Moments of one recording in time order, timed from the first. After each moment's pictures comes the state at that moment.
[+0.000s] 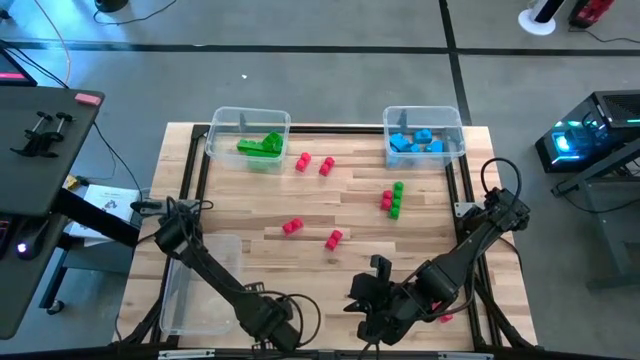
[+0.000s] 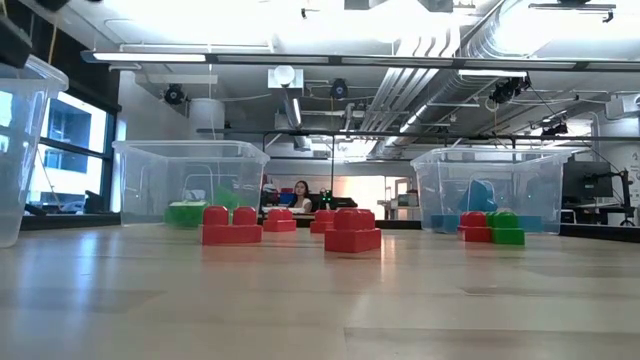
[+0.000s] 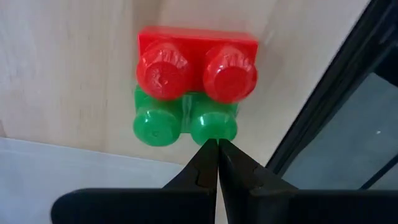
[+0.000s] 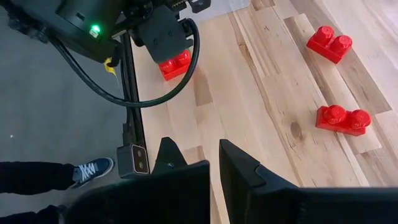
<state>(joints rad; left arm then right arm) -0.72 2.16 1.74 -1.23 0.20 -0.95 0.71 1.84 1.82 -0.96 0.46 0.86</state>
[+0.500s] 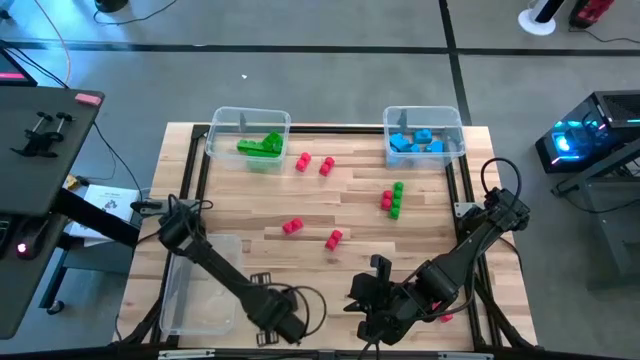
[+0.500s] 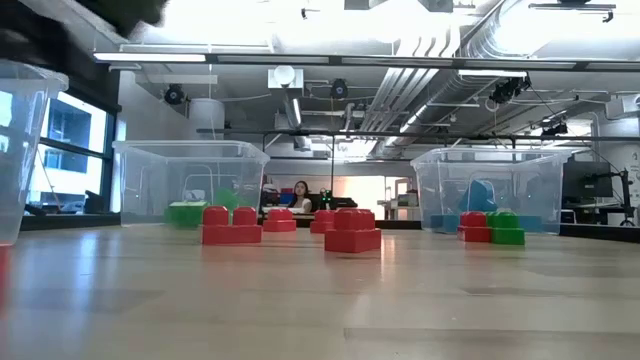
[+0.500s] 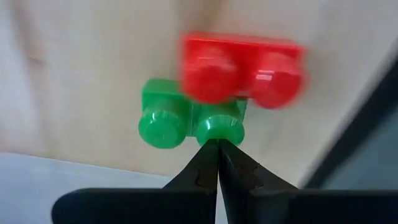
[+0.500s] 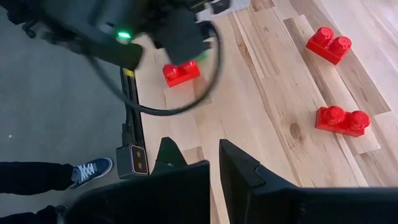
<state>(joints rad) -0.67 2.16 1.73 -1.27 0.11 -0.86 0.71 1.84 1.82 -0.96 0.46 0.85</state>
